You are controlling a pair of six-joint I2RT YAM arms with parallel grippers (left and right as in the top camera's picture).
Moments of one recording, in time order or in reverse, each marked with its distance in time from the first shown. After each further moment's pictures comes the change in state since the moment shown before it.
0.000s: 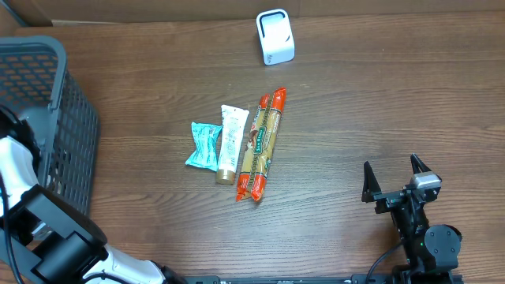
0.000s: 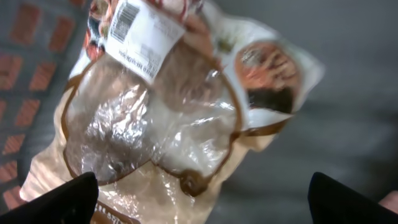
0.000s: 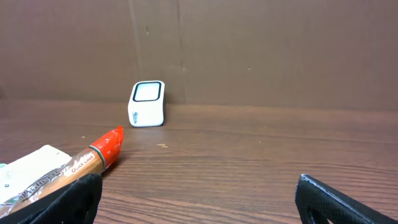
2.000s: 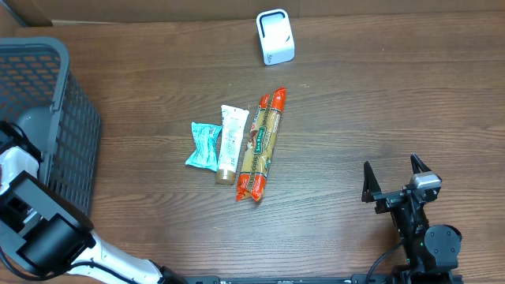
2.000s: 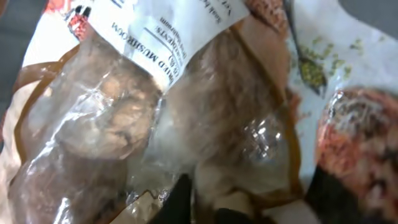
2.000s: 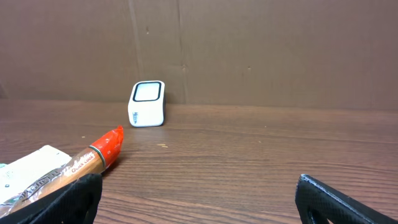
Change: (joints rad) left arm 0.052 0.149 -0.063 0.207 -0.146 0.002; right arm 0.000 0.000 0.000 0.000 0.000 0.000
